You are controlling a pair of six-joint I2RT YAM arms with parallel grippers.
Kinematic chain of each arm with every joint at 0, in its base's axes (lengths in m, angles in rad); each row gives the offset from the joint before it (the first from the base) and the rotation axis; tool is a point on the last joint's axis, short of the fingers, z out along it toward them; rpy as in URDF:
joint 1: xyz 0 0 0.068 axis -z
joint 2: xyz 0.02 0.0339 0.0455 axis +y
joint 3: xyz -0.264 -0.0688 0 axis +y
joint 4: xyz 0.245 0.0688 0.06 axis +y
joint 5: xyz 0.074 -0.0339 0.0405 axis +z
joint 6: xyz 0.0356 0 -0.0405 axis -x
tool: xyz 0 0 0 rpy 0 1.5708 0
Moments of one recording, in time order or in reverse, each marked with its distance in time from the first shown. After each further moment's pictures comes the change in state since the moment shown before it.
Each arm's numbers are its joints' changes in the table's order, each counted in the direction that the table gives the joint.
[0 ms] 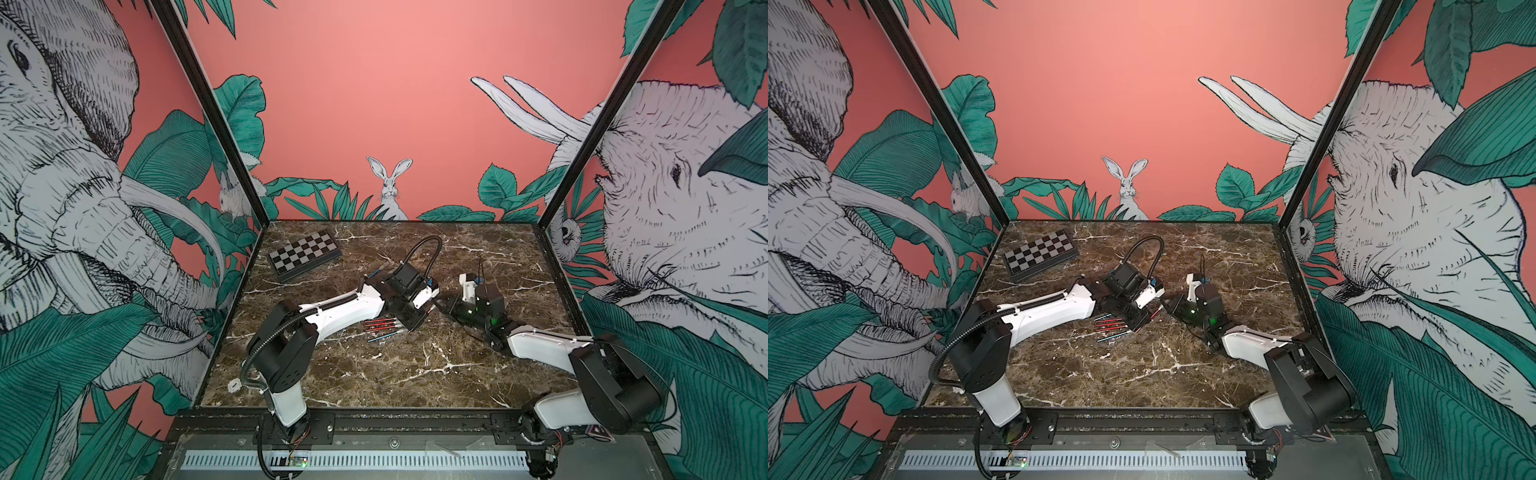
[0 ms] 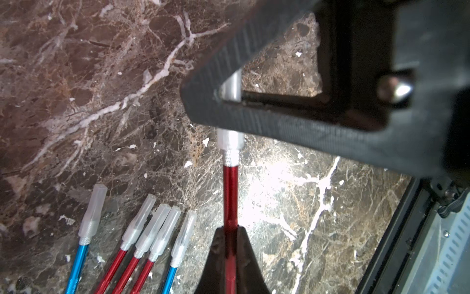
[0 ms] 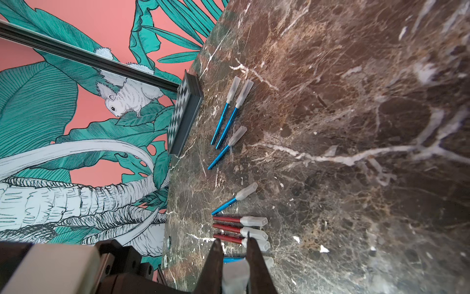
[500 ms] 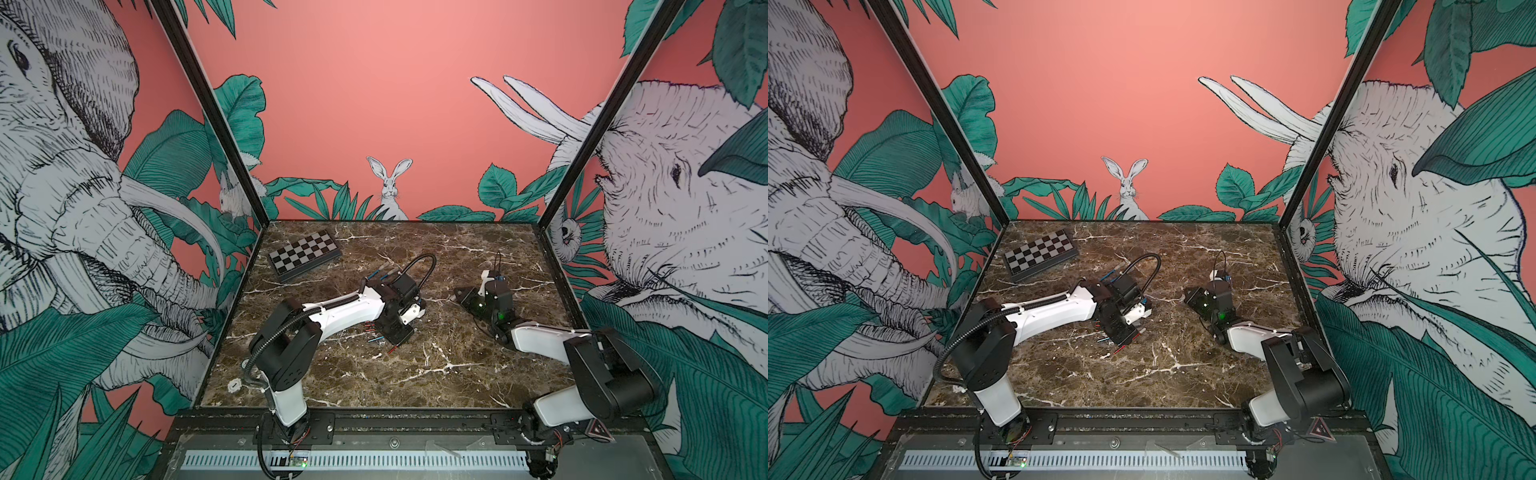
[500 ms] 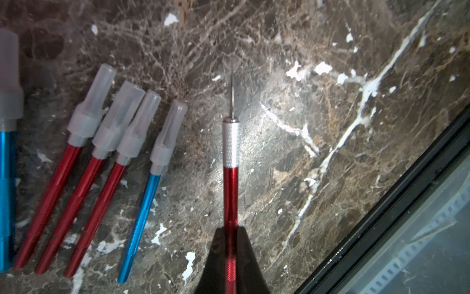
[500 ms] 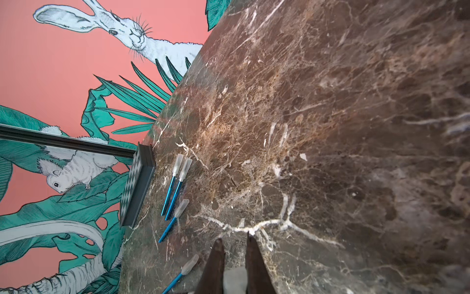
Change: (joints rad) left arm 0.002 0.015 0.033 0.265 0.009 -0.008; right arm 0.114 0.048 -0.003 -0.006 -0.205 0.037
